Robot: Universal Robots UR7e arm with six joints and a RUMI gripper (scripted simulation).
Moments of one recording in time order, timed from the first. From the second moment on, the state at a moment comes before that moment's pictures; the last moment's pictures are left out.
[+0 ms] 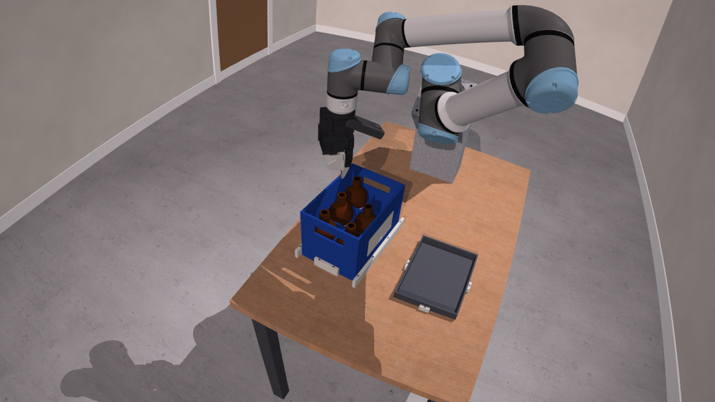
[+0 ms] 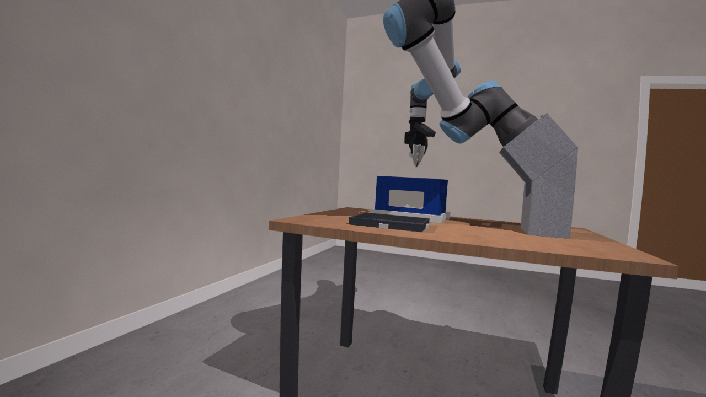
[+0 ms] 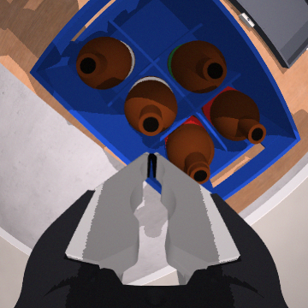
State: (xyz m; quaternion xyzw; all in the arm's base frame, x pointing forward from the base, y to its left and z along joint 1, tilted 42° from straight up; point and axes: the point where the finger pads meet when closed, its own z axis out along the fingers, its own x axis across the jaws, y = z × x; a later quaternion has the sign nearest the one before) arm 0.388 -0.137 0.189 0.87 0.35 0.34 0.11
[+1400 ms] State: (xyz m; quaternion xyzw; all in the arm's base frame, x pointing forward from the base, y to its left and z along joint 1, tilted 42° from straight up) arm 0.388 -0.137 0.189 0.87 0.35 0.34 0.11
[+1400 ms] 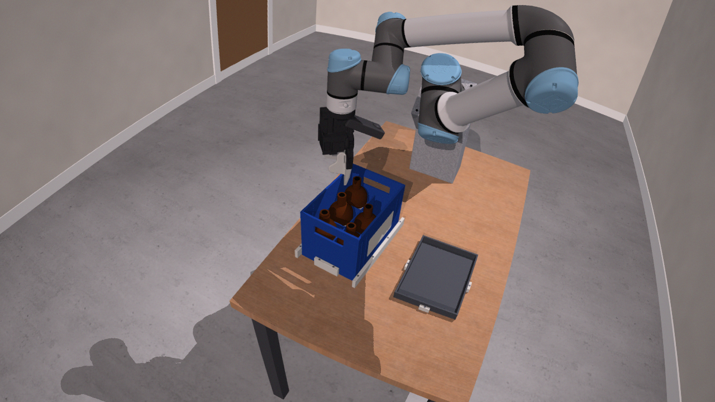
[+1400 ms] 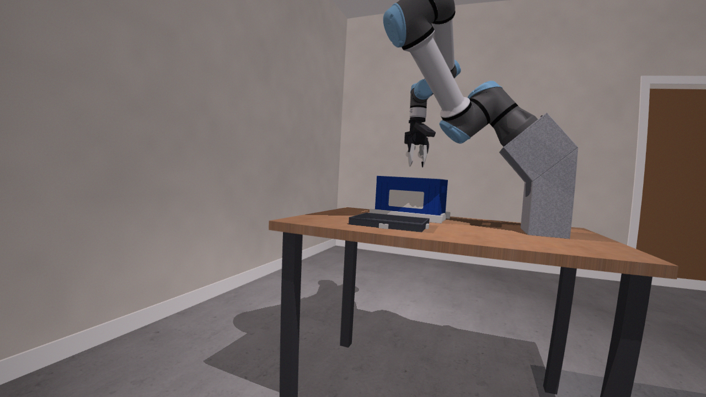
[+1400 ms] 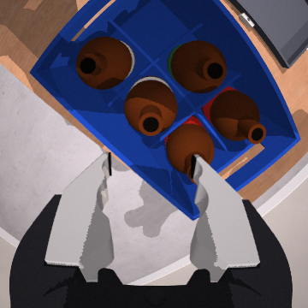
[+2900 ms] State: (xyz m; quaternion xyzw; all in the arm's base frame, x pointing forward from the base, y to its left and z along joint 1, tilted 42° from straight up) arm 0.396 -0.137 0.181 0.87 0.35 0.34 0.11
